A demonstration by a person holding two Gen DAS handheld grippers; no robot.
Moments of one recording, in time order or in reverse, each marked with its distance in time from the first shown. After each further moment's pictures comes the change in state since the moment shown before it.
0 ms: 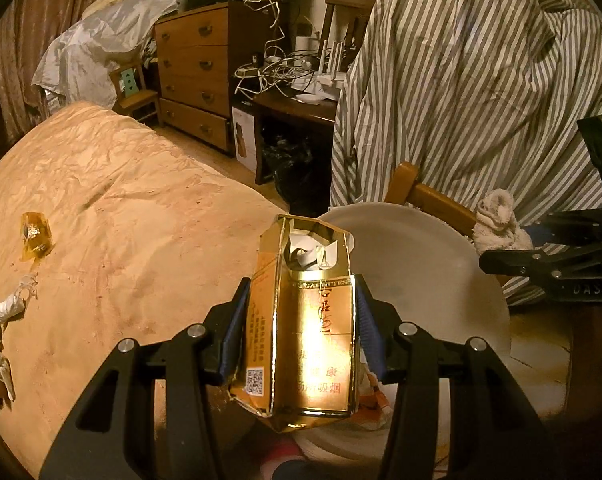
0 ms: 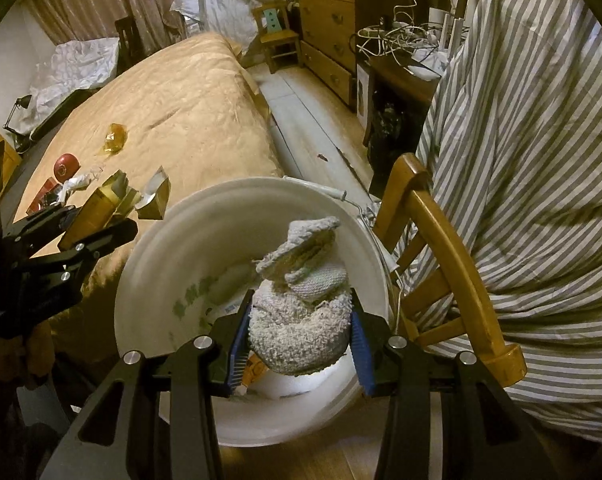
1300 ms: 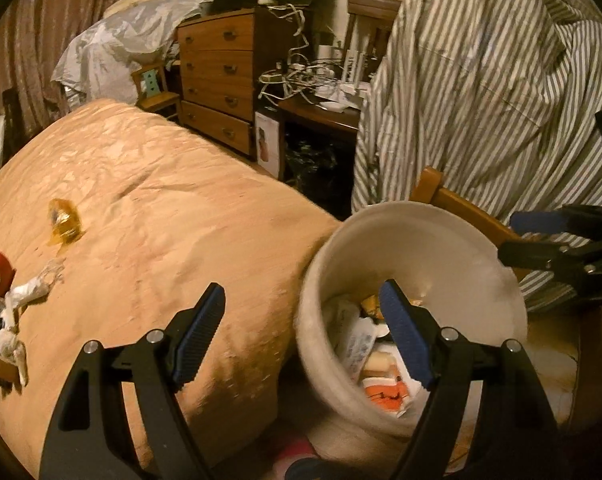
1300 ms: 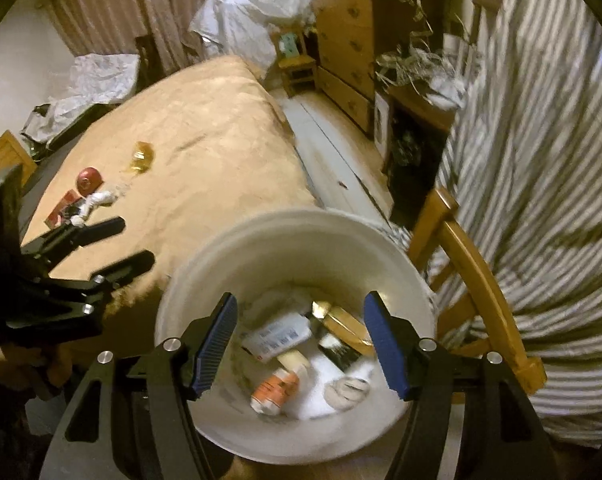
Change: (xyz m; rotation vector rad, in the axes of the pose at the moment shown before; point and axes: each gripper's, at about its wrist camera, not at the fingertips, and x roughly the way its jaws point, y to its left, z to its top) left arm -0.026 0.033 -0.019 -0.047 -0.036 0.063; right arm -0.020 0.052 0.002 -0.036 -0.123 0.051
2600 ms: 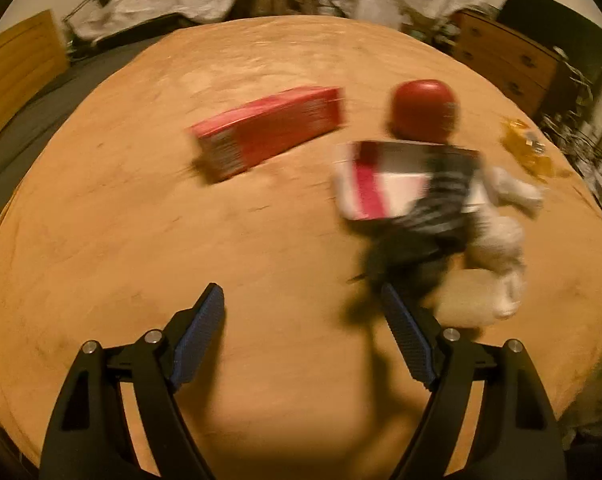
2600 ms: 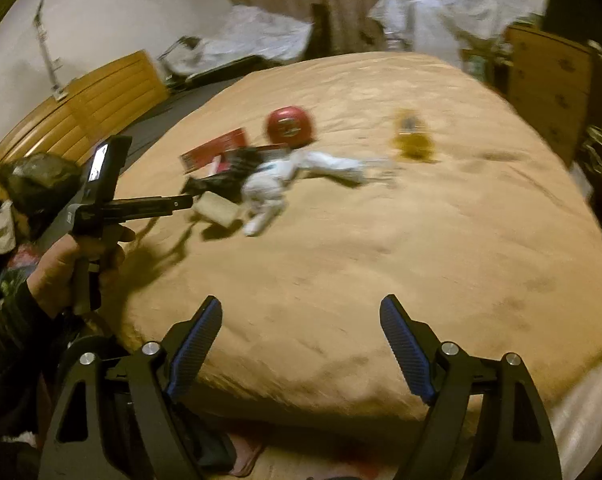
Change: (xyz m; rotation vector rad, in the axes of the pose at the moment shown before) left arm -0.109 0.441 -0.189 -0.591 0.092 0.490; right arm 0.153 0.374 0.012 -0.387 0.022 0.428
